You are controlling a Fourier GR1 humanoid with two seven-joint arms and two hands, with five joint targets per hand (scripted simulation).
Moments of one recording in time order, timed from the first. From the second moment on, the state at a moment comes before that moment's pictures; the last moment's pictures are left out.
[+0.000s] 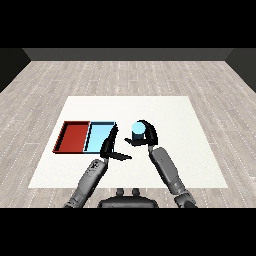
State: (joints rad) left arm -0.26 0.00 -0.36 -1.33 0.13 0.21 -0.32; right arm -0.45 -0.01 0.24 -1.29 -0.12 -0.25 -0.22
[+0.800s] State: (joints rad) left arm -0.39 0.00 -0.48 -1.12 0.31 0.32 -0.39; right arm -0.51 0.00 0.31 -1.22 -0.20 -0.27 -0.27
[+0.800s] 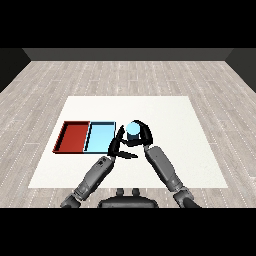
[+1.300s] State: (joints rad) left arm -0.47 0.00 -0.54 -1.06 0.38 0.37 -0.39; right arm -0.48 0.00 0.35 -1.25 -0.20 -0.28 -0.27
